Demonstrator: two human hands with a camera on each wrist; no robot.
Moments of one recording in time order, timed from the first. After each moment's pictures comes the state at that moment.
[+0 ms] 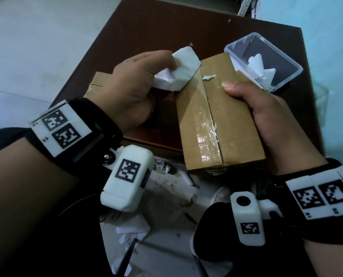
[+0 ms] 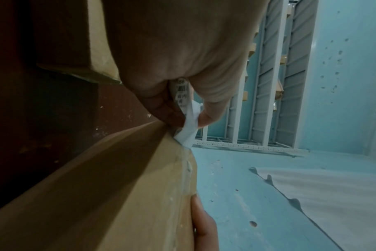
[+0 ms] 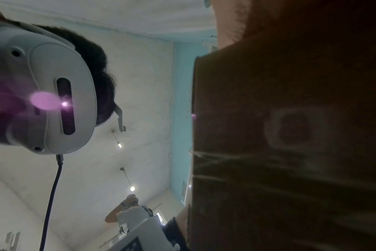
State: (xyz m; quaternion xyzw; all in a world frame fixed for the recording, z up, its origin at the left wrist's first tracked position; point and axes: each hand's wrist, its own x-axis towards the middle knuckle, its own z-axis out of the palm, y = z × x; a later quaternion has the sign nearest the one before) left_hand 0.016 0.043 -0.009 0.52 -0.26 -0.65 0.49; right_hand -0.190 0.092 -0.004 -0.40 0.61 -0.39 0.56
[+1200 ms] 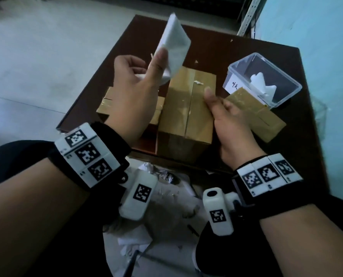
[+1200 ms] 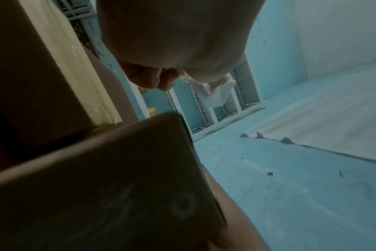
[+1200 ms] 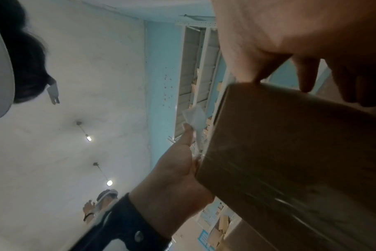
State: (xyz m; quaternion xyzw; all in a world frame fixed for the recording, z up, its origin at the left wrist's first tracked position) left_hand 0.044 0.035 -0.030 0.59 -0.46 -0.36 0.56; right_hand -0.140 0.049 -0.050 -0.33 0.58 -0.46 0.59
